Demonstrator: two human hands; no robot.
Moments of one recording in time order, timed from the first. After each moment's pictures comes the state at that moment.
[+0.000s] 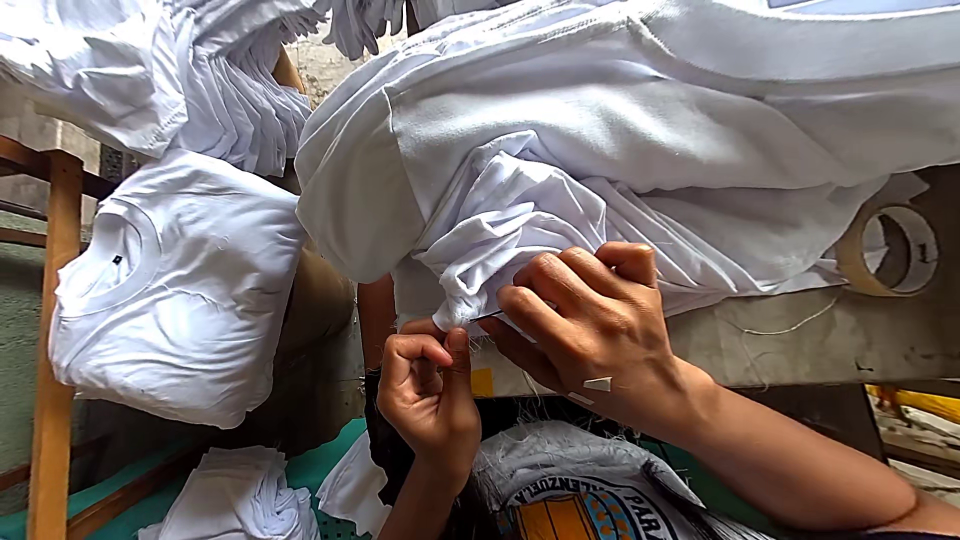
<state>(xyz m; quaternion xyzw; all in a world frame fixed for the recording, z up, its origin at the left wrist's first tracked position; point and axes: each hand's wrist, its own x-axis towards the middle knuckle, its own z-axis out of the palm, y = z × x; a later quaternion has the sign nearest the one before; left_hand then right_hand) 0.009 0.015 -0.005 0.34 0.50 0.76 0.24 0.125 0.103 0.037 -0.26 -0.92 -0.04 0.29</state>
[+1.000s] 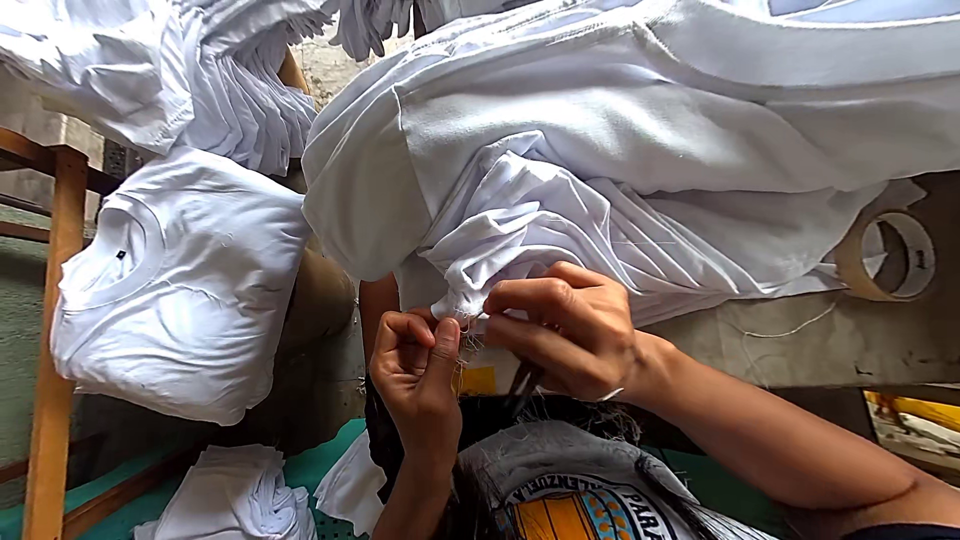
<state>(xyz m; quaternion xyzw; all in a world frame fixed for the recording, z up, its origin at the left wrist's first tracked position) 0.000 0.017 -0.002 0.23 0.44 0.80 0.35 0.122 0.118 0.022 -0.08 -0.91 0.08 0.39</state>
